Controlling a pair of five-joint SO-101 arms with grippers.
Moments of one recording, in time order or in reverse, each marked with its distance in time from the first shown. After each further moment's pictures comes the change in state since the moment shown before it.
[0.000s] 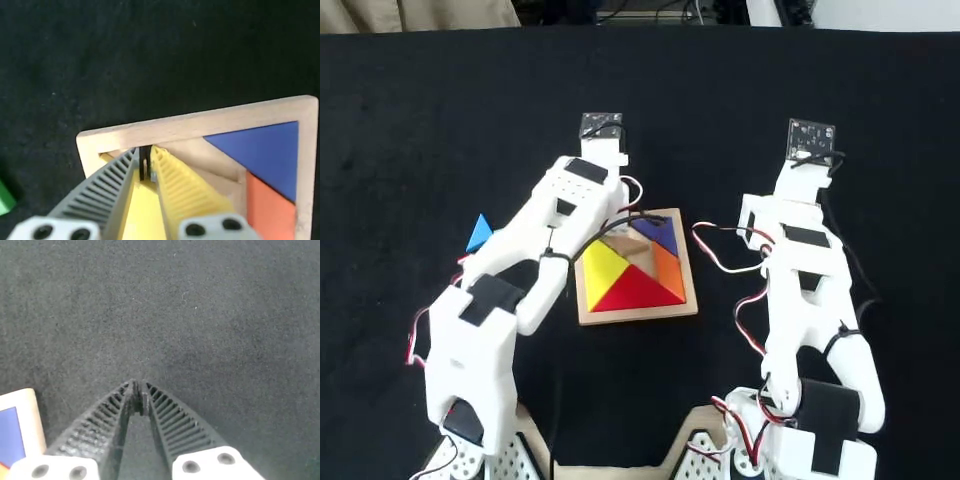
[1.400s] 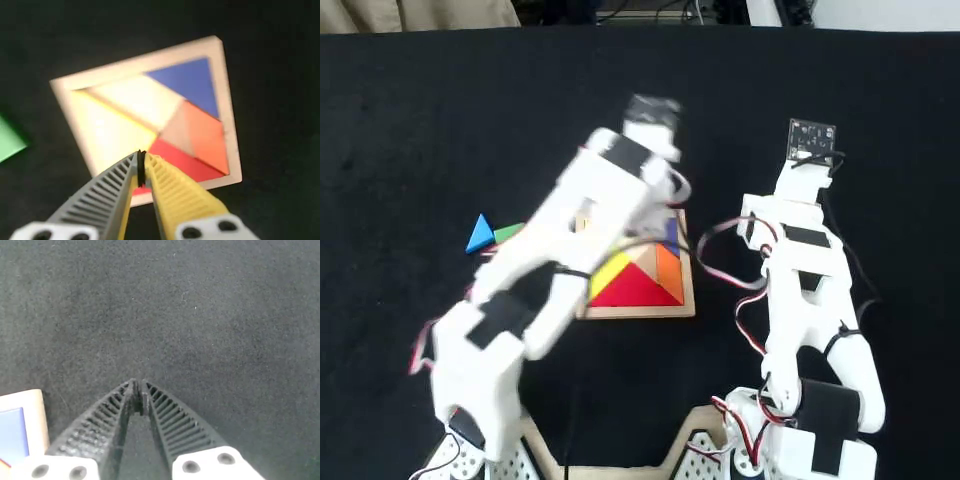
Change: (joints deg) left arm 7.6 -7.1 -19.2 28.5 0.0; right arm 0.0 0.0 0.0 0.0 0.0
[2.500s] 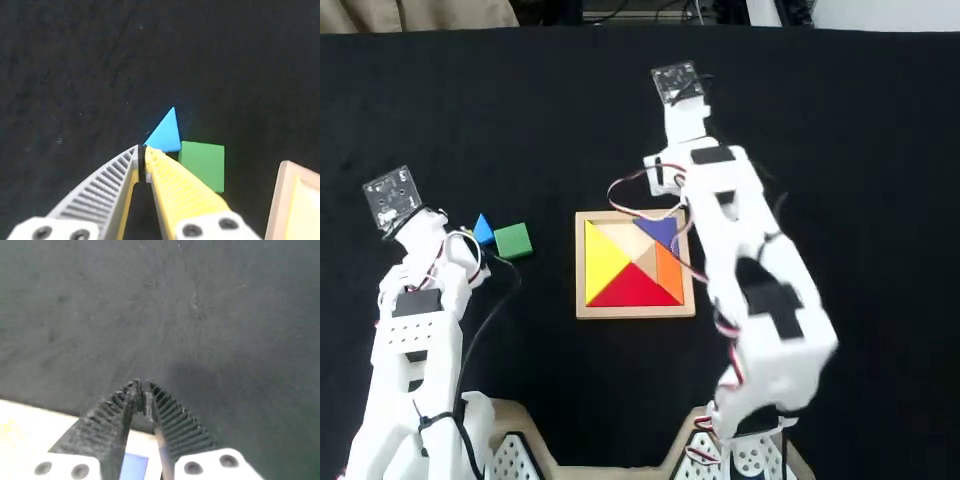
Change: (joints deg) left arm -41.1 -62.9 90.4 -61.7 -4.0; right arm -21.3 35.3 -44.1 17.9 4.8
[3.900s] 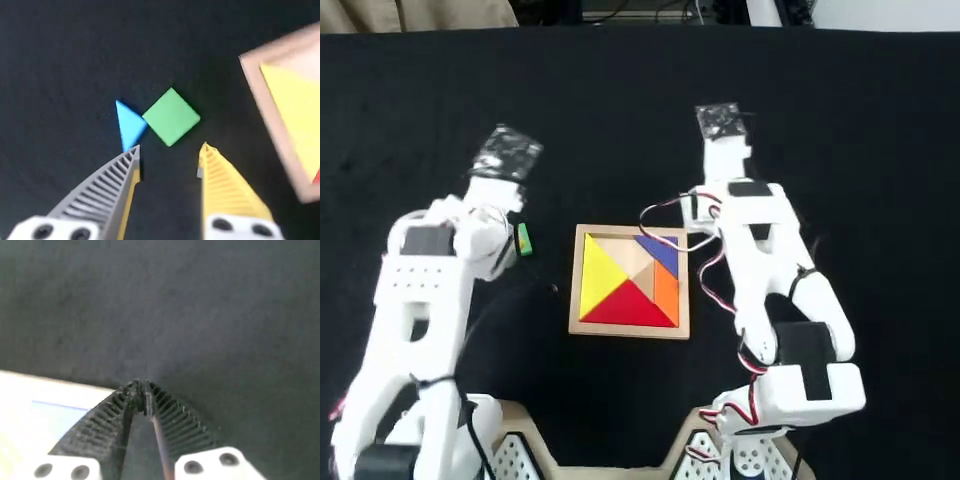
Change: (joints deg) left arm 10.2 11.2 -28.6 32.8 -46.5; right arm 7.2 -18.7 25.1 -2.1 -0.1
